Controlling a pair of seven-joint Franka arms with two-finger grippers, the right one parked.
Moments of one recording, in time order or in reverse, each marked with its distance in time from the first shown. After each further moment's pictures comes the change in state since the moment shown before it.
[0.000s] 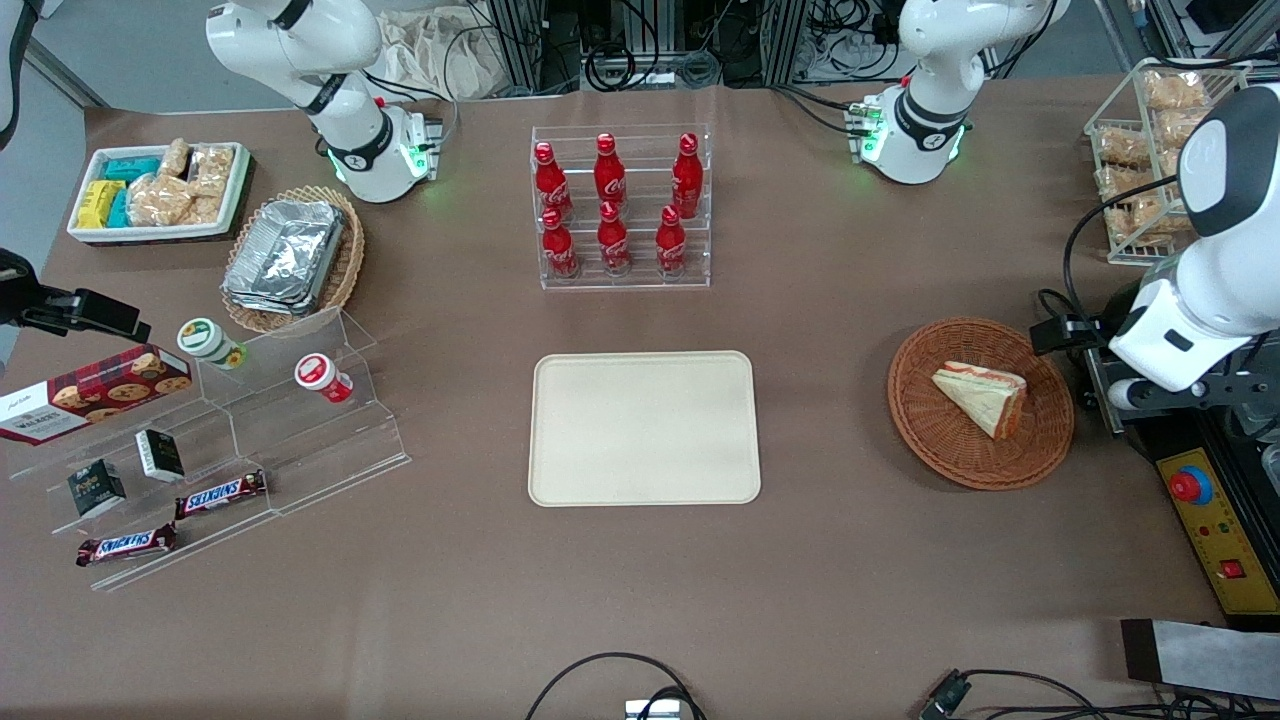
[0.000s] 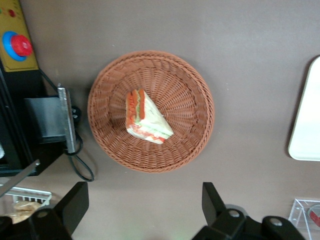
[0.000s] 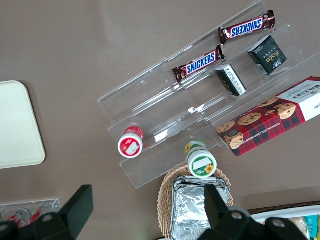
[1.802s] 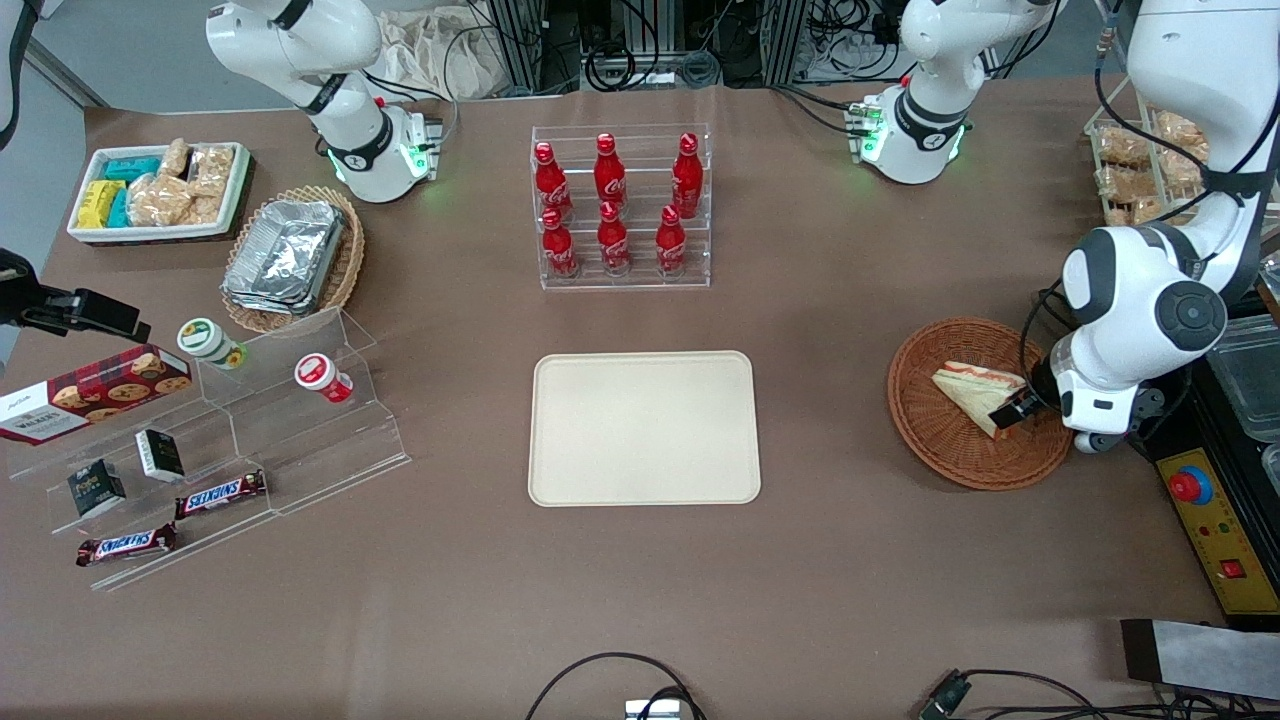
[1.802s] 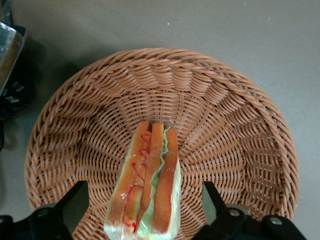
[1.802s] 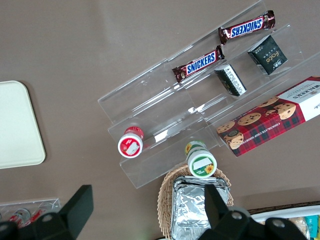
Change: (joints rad) arm 0.080 0.131 0.062 -0.543 0.028 0.780 -0.500
